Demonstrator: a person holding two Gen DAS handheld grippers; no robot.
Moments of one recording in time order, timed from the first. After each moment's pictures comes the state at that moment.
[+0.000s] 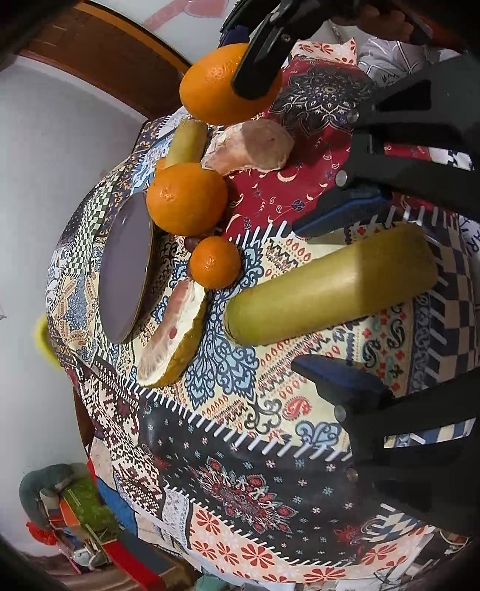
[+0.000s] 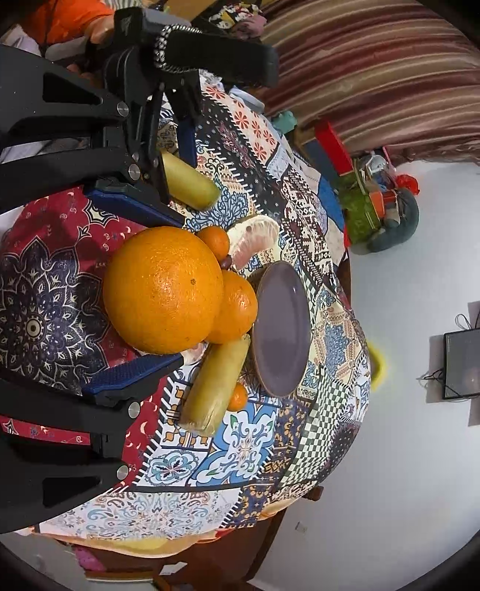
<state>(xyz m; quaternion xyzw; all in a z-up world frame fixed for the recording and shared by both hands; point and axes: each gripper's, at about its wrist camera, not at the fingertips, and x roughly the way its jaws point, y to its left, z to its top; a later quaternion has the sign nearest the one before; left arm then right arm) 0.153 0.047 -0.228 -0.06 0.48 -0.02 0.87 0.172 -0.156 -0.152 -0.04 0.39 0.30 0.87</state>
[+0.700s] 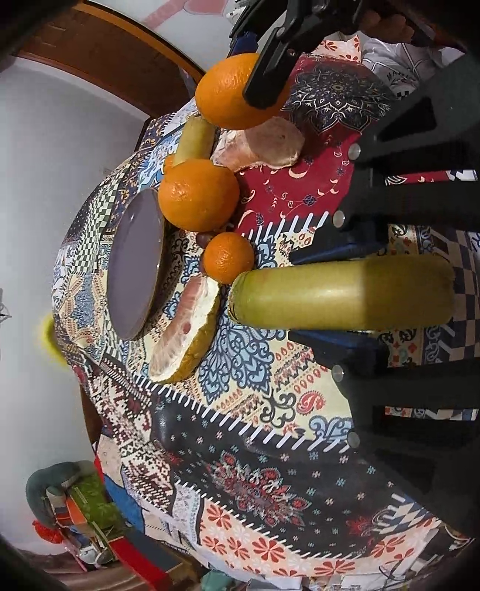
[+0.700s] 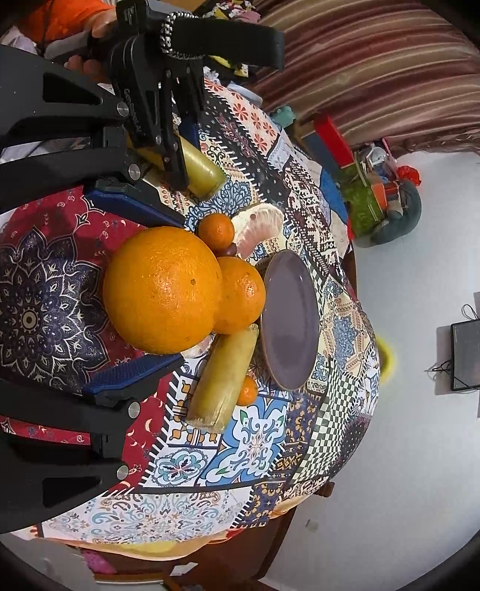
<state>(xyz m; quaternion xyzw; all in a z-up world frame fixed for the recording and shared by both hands) 0.156 0.050 -0.219 -0.06 0.47 -0.02 0.88 0.180 -0.162 -0.160 -0.04 0.40 0.29 0.87</state>
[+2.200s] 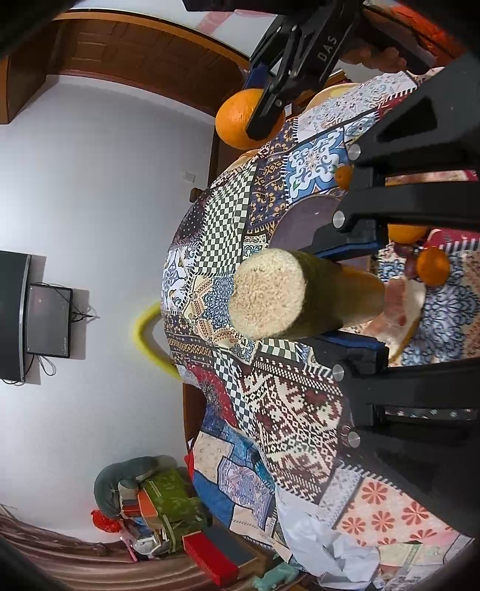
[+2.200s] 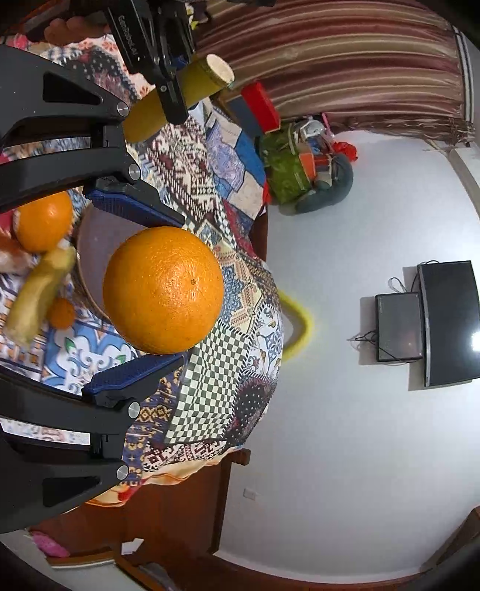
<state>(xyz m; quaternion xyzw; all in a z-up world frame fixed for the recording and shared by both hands) 0.253 0.064 -0.111 -0.05 0.33 -0.01 0.94 0.282 -0.162 -0.089 -0.03 0.27 0.24 0.93</state>
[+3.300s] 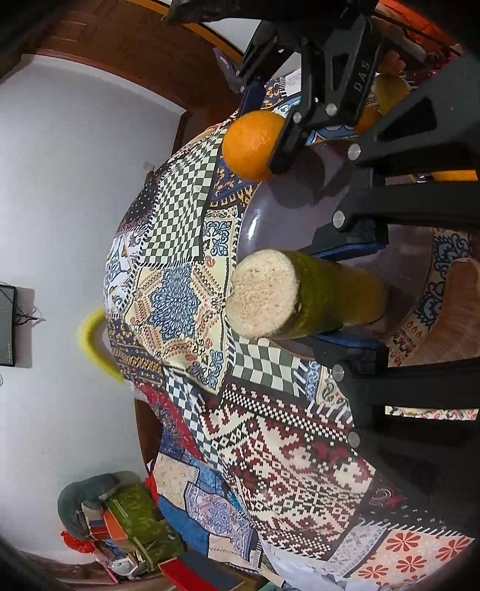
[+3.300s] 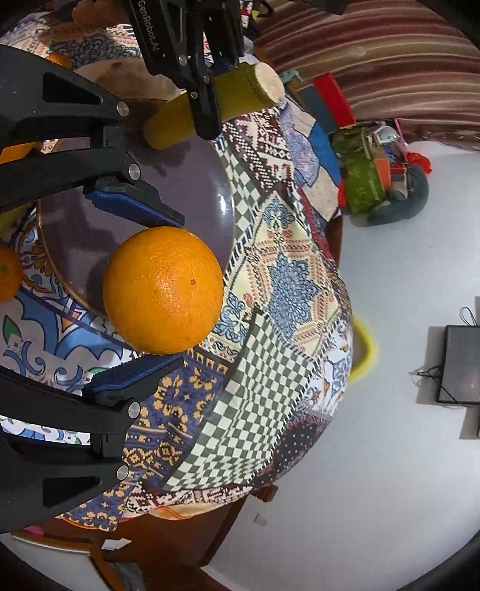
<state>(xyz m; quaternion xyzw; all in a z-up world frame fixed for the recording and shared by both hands) 0.361 0.065 -0.194 -0.05 0.42 -0.02 0.91 0.371 -0.131 -0.168 -0.12 0.37 0.28 0.88</state>
